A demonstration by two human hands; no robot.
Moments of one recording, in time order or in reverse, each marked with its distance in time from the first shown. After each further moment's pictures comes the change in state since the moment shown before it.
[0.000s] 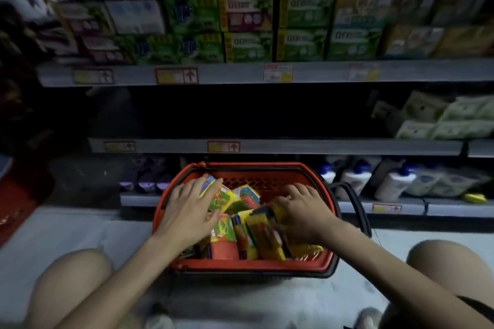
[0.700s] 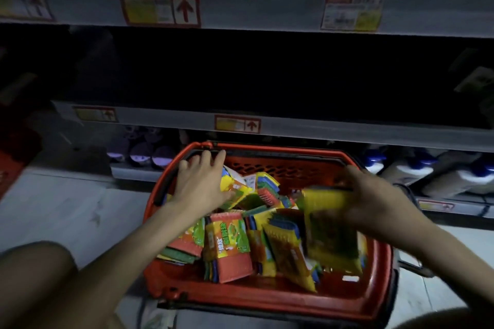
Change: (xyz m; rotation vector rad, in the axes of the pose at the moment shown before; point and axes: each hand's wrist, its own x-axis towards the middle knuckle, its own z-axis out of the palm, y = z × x) left_hand 0.116 -0.040 0.087 0.087 -0.337 -0.162; right_hand 0.063 0.040 -0.042 0.368 -0.185 0.319
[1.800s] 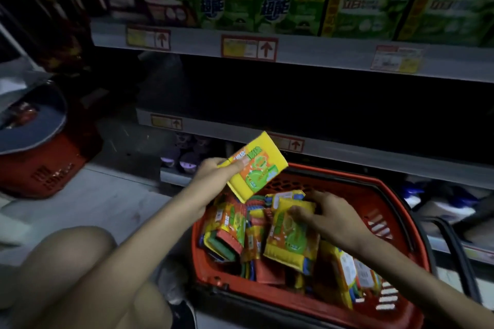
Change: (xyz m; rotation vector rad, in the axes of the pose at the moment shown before) left_hand -0.076 -0.056 -0.068 -1.502 0.016 -0.342; right_hand 0.038 -0.069 0.082 0.124 0.156 -0.286
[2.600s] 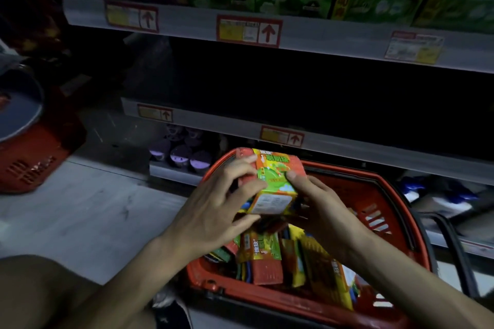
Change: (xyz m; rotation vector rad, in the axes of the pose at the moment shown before) left_hand -0.020 -0.047 0.000 0.843 0.060 1.181; right_hand -0.007 -0.050 -0.006 1.314 -0.139 0.240
